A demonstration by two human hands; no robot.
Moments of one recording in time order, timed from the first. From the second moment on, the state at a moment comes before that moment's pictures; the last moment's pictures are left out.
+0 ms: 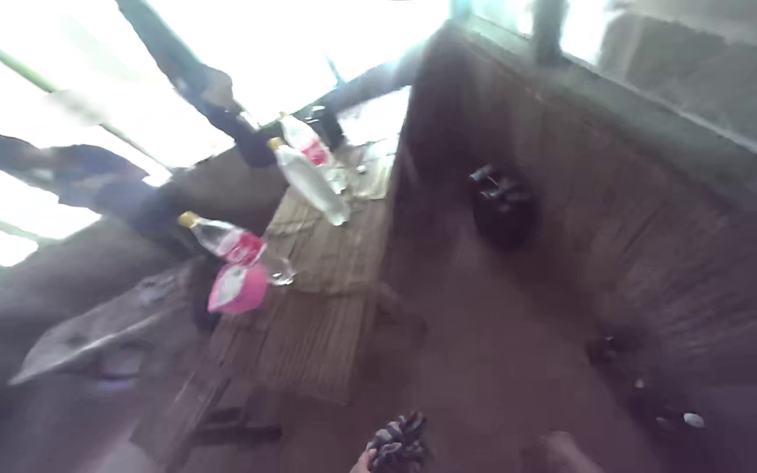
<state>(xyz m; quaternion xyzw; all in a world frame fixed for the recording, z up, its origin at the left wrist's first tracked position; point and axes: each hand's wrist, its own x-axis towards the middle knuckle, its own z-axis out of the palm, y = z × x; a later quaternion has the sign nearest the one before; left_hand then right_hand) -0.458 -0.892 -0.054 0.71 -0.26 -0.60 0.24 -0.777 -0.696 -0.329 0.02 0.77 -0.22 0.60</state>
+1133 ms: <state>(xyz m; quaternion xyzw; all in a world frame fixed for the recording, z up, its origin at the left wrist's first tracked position) 0.243 -0.878 0.062 0.47 0.30 0.00 0.83 -0.033 -1.141 0.144 -0.73 0.42 0.42 0.35</state>
